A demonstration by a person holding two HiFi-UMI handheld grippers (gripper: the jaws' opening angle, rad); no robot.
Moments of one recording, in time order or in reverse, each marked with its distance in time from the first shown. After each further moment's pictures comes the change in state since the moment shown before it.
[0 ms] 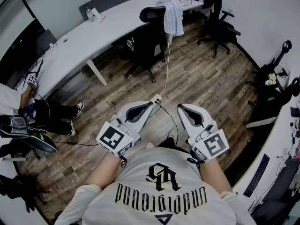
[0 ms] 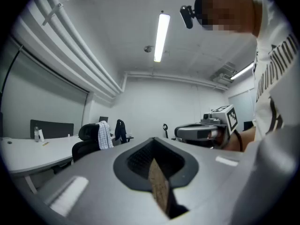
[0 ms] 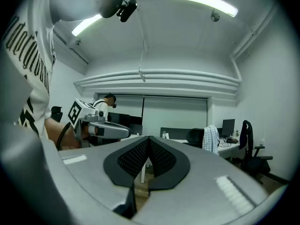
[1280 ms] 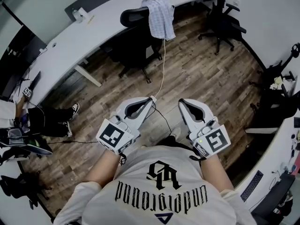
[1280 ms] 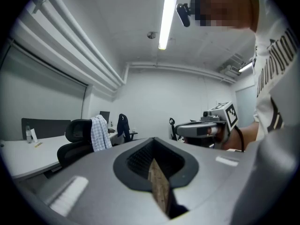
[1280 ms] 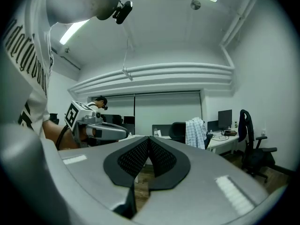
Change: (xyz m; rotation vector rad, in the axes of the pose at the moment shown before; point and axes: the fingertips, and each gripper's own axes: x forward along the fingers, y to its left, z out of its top) left arm 0.194 0.067 -0.025 0.014 0.076 0.035; right arm 0.038 -0.208 -0.048 0.098 0.009 0.005
